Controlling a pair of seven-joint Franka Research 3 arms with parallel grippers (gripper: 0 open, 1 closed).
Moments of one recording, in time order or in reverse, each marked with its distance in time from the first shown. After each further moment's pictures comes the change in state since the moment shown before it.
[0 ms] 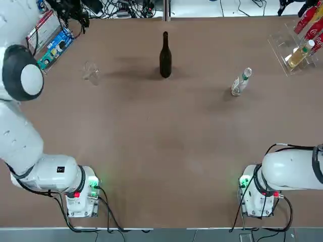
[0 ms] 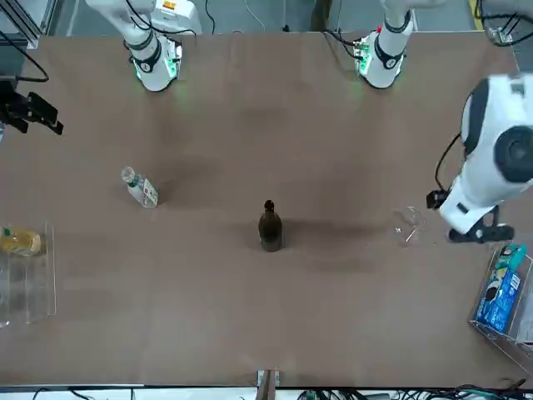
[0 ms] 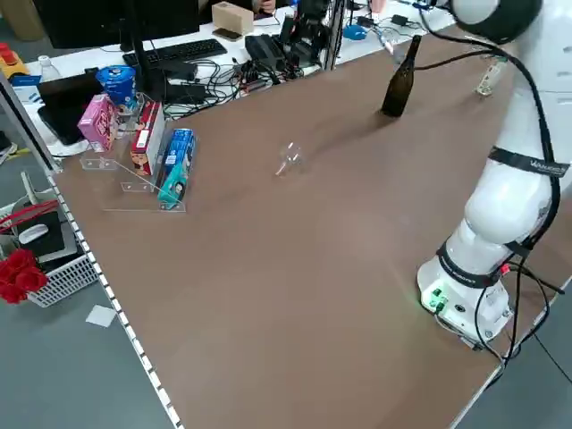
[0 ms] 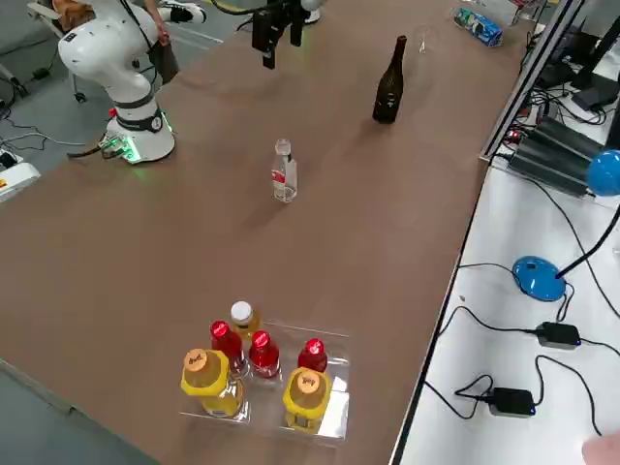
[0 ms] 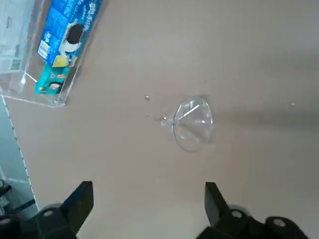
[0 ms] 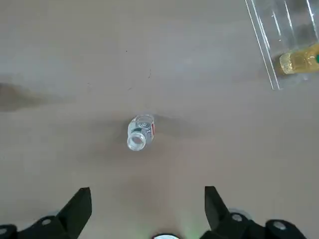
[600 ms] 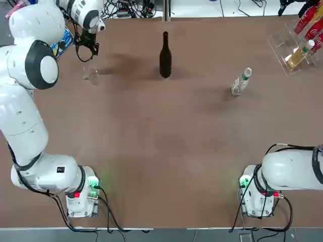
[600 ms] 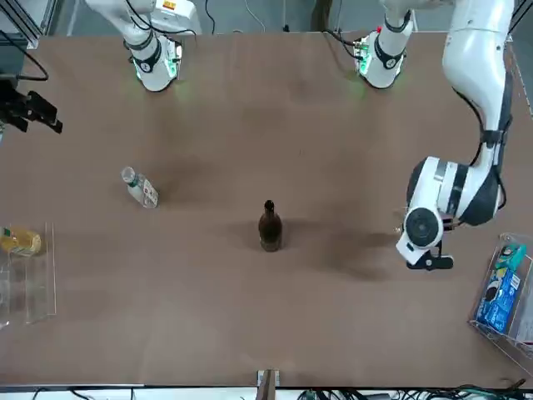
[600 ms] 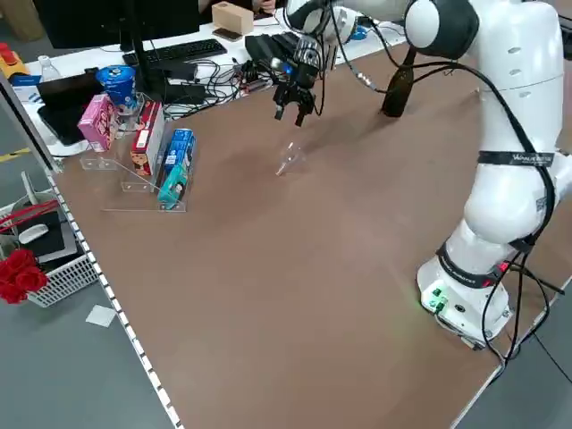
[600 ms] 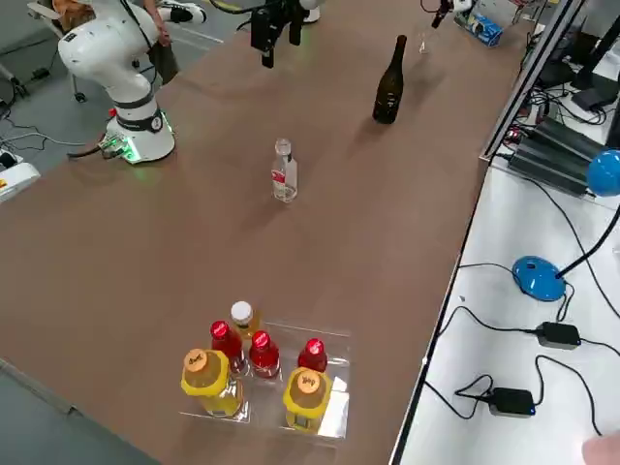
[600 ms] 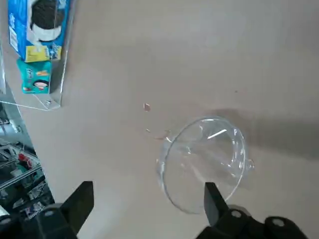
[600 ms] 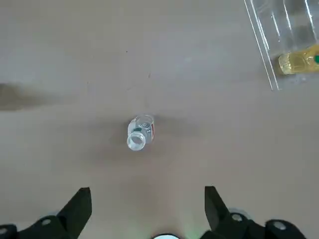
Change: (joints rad) left arm -0.004 0.210 -0.038 -0.103 0.249 0.123 -0.219; right arm 0.000 -0.010 -0.001 -0.002 0.000 0.001 0.000
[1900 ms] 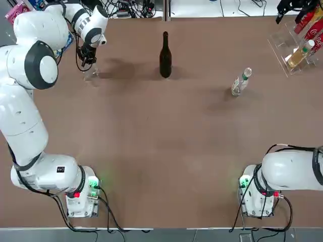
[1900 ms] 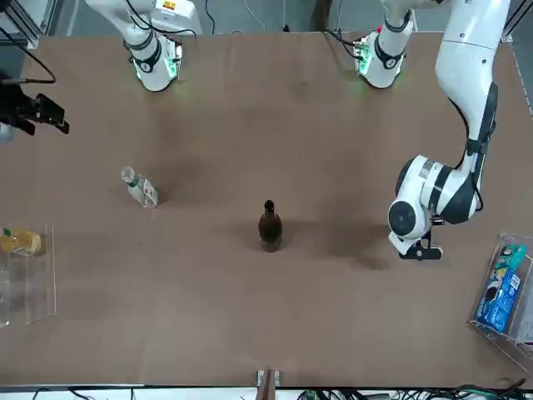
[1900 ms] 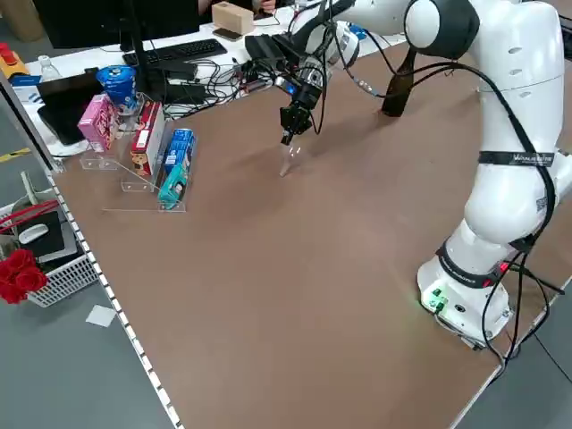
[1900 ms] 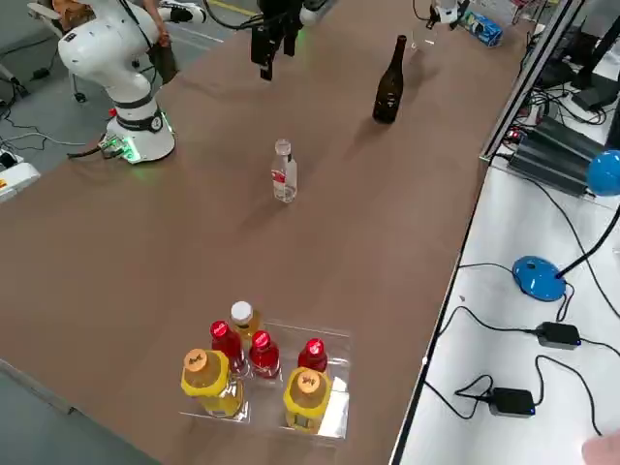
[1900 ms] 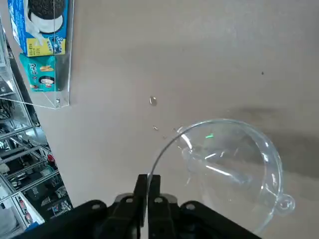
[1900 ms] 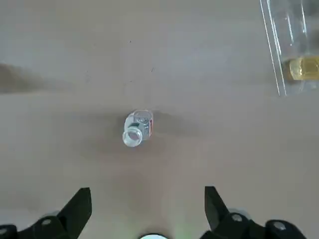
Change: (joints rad) left arm 0.004 -0.005 -0.001 -0.119 0.122 0.053 -0.074; right arm 0.000 -0.030 -0.013 -0.112 0.000 0.068 -0.130
